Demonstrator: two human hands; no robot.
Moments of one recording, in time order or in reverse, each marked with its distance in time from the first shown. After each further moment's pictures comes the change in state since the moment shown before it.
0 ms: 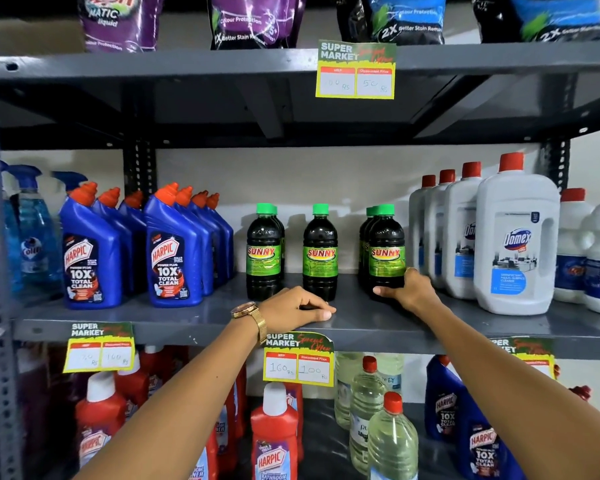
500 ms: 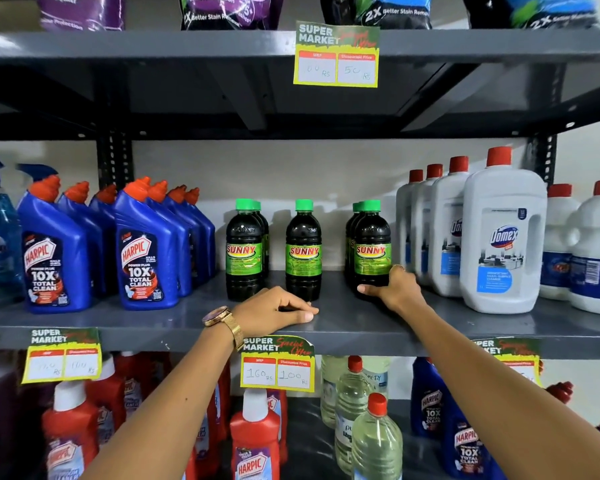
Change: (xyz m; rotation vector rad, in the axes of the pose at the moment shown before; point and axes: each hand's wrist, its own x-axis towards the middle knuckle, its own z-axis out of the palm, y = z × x) left_hand 0.005 -0.007 0.003 -0.018 0.000 0.014; right_hand 0.005 0.001 0.002 -0.032 0.041 -0.022
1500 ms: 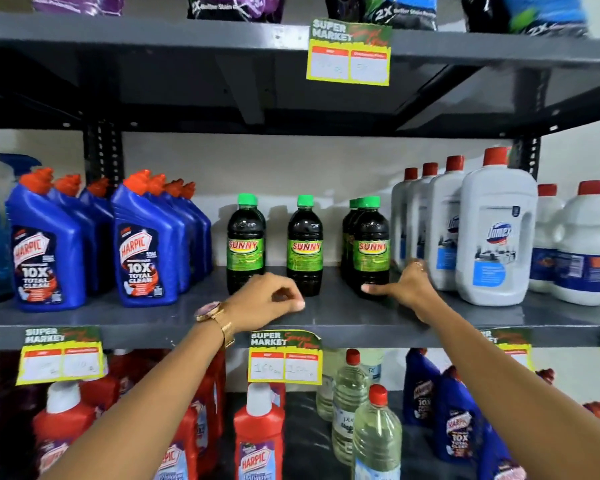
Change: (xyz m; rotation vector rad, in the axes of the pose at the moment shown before) left_hand -0.020 0.001 -0.015 0.025 0.196 0.036; right_hand -0.018 -0.001 -0.014 0.149 0.032 0.116
